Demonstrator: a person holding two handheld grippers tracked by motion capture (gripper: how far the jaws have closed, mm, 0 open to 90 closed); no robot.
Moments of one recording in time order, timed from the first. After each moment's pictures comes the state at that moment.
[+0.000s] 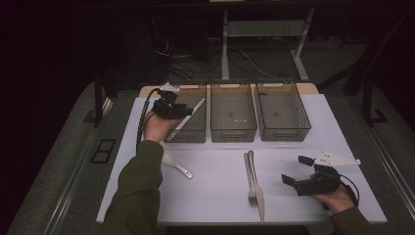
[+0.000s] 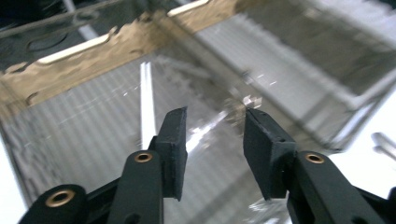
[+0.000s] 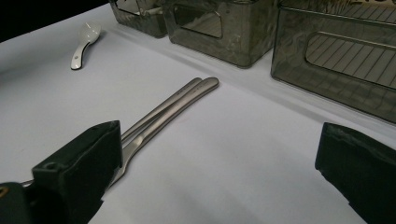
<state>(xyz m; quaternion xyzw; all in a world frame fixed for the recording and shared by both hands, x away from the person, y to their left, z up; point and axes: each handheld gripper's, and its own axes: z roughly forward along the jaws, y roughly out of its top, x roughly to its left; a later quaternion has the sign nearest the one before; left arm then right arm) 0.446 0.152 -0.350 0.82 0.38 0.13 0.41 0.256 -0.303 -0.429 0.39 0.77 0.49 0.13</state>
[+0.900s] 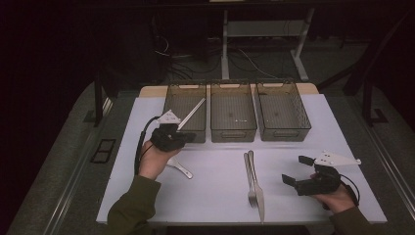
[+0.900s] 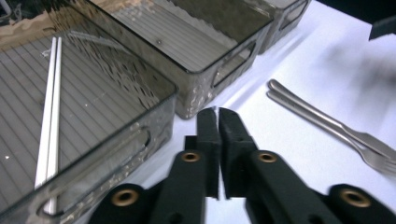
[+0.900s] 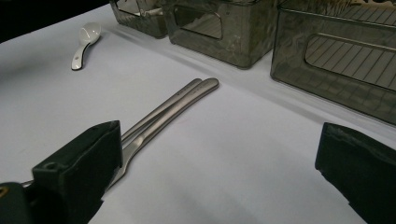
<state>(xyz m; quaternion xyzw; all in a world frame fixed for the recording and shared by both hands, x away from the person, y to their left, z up) 0.350 0.146 -0.366 0.83 0.33 0.09 0.44 0.255 -0.304 -0.428 0.39 0.77 0.49 0.13</state>
